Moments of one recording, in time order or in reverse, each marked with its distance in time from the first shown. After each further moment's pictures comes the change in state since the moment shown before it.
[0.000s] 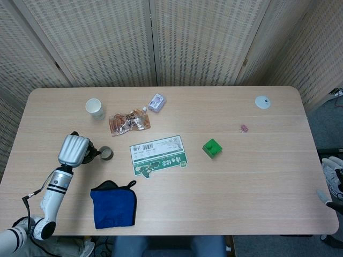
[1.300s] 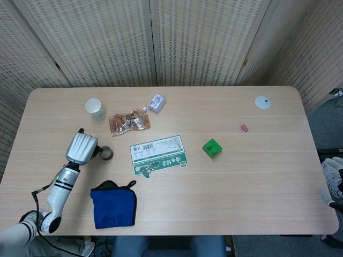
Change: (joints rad) left arm -0.055 -0.108 0.040 0.208 0.071 0.018 0.124; right arm -0.006 0.001 0.003 0.010 0.011 0.000 0.009
